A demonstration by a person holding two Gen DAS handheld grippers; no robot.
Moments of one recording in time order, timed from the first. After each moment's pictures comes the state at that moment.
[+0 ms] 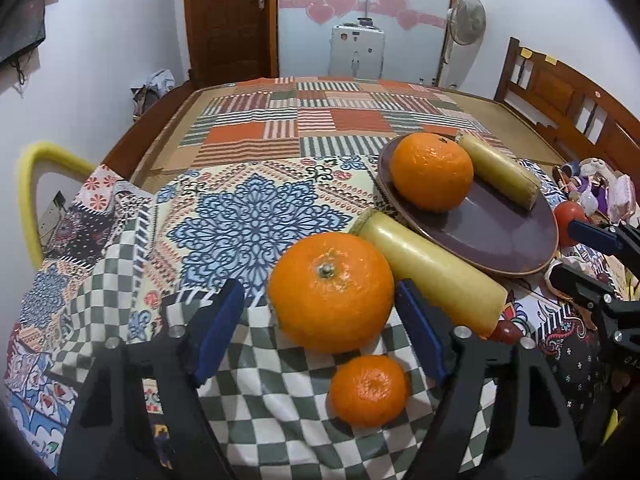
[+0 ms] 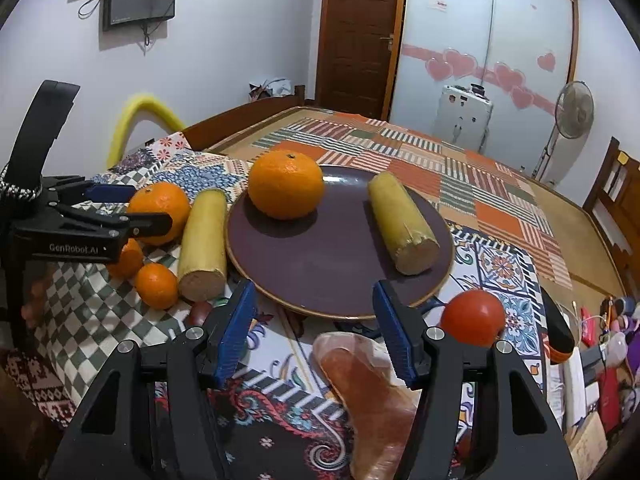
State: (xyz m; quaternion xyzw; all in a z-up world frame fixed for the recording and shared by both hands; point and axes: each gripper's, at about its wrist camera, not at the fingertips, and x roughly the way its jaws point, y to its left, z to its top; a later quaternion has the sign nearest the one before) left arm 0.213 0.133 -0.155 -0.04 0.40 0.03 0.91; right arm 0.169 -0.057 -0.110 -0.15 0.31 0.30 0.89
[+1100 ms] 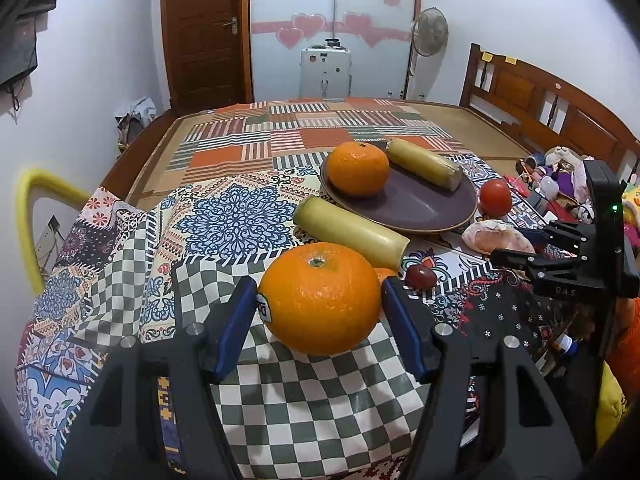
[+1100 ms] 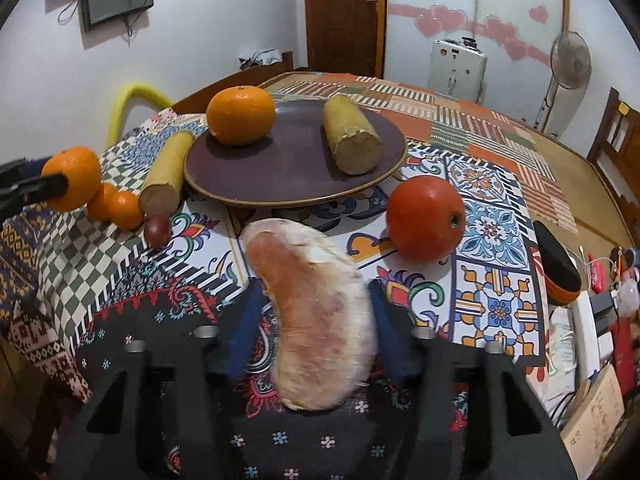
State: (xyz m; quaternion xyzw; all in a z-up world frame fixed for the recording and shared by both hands) left arm 0.132 0.102 -0.117 -0.02 0.37 -0.01 0.93; right arm 0.171 -0.113 -0.133 -0.12 0.38 0.30 0.87
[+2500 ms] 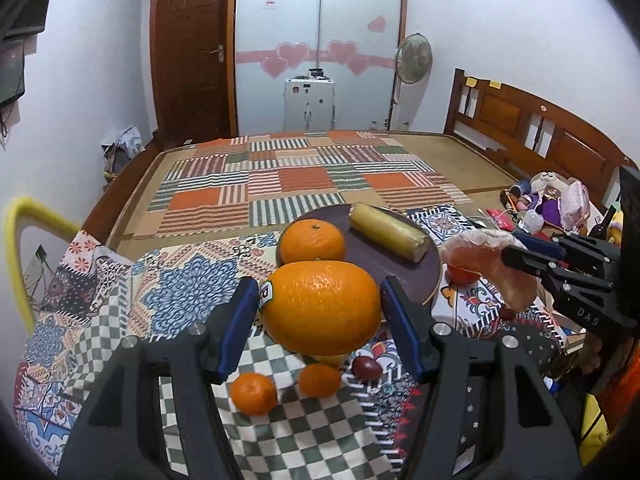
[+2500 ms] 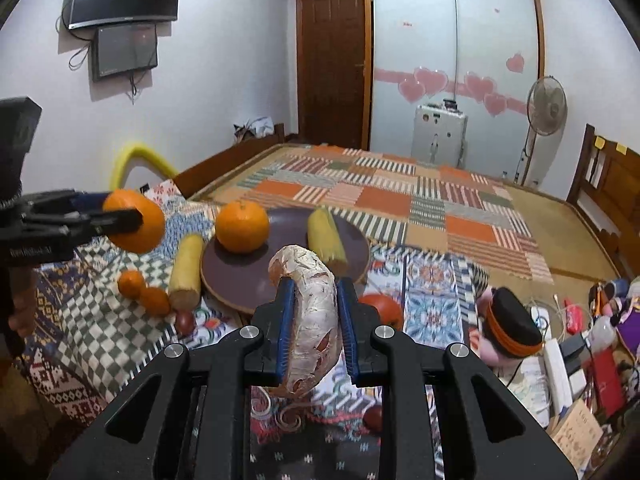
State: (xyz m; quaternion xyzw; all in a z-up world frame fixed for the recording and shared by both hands) left arm 0.177 0.063 -0.074 -0.02 0.32 -0.03 0.95; right arm 0.166 -0.132 -0.060 -0.09 0.27 0.30 0.91
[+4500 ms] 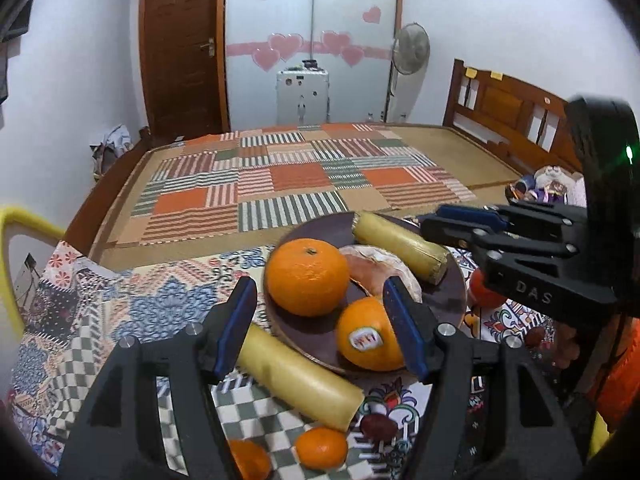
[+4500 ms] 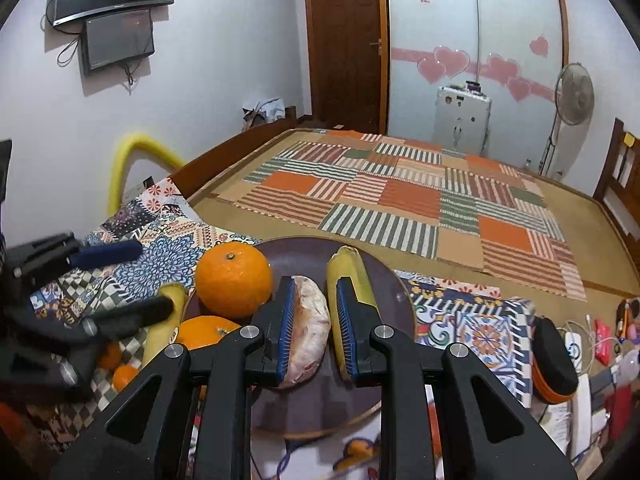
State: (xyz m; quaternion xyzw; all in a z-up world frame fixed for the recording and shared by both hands) left arm 0.235 0.061 -0.088 -0.01 0.33 -0.03 0.94; right arm 0.238 -0.074 -0.069 -0.10 0.30 0.32 0.89
